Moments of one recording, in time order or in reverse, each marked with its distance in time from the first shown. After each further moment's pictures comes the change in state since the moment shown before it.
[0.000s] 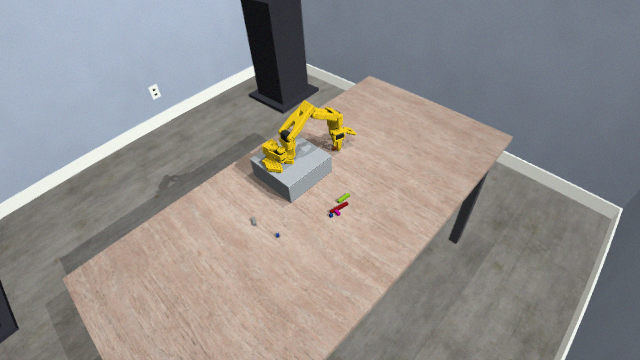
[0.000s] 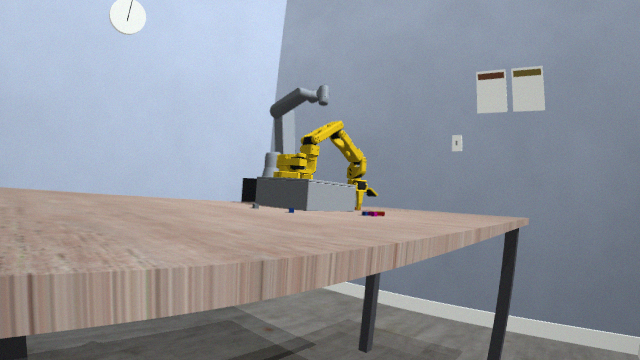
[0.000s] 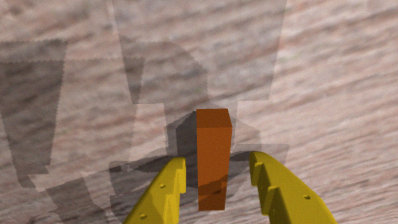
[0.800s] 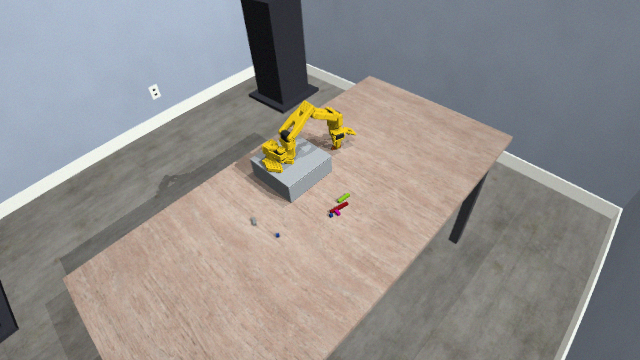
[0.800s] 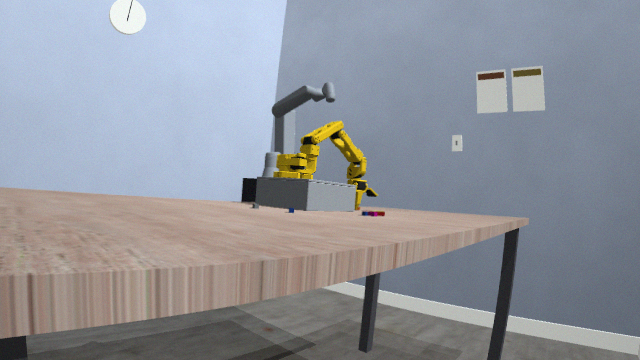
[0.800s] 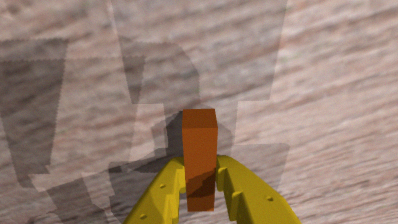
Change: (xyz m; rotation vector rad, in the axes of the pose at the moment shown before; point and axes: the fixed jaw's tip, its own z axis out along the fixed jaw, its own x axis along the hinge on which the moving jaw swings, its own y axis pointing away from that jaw) arm 0.000 0.000 0.000 0.000 0.002 0.000
